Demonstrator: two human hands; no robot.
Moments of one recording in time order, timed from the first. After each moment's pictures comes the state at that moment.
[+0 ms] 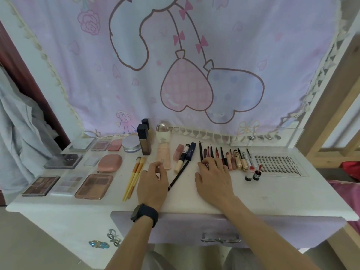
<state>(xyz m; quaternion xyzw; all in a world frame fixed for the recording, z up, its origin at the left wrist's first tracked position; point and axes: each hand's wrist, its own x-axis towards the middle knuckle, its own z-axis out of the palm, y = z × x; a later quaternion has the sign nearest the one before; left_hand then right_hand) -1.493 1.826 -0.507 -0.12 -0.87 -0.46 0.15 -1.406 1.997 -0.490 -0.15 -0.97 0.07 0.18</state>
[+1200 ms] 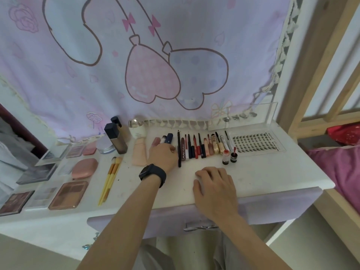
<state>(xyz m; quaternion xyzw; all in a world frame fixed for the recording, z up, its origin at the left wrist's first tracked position) -1.511 1.937 -0.464 -0.25 -0.94 -0.22 -0.02 -1.329 2.013 -0.527 -0.21 -0.92 0.12 0.30</state>
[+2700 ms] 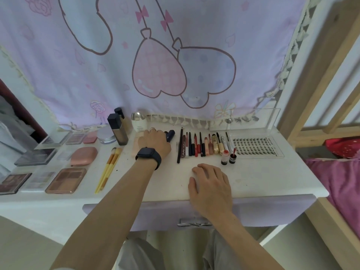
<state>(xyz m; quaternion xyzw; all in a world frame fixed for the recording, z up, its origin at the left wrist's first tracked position) -1.530 1.933 -0.450 -0.23 -0.97 0.00 0.08 -1.327 2.011 -0.525 -0.20 -0.94 0.11 0.26</state>
